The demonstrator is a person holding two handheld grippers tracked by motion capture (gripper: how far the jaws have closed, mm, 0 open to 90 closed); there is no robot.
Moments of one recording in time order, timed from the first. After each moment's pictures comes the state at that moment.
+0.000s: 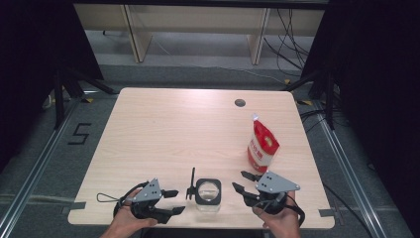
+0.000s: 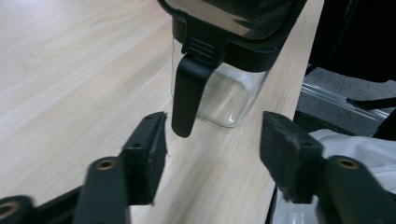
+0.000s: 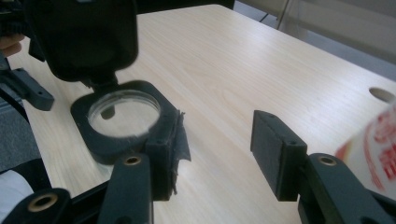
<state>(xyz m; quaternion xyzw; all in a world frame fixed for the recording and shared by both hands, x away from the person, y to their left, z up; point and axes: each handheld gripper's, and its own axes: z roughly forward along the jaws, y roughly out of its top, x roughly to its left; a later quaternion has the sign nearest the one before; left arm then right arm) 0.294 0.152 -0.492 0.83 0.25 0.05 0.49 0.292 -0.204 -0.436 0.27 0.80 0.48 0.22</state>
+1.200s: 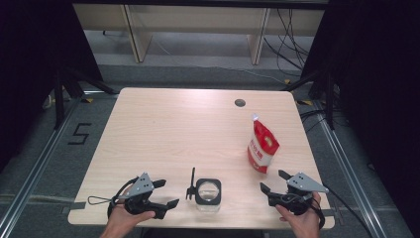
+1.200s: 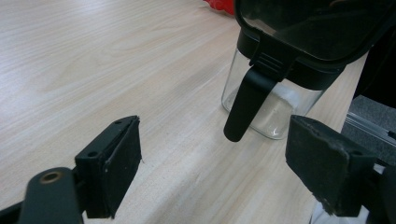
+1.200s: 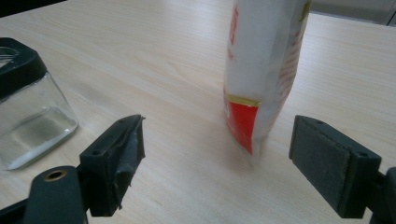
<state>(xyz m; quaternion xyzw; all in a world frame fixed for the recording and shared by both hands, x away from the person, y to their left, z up) 0.302 0.169 -0.489 0.80 0.32 0.10 0.49 0.304 -0.279 -0.480 0.42 0.75 0.47 0.23</state>
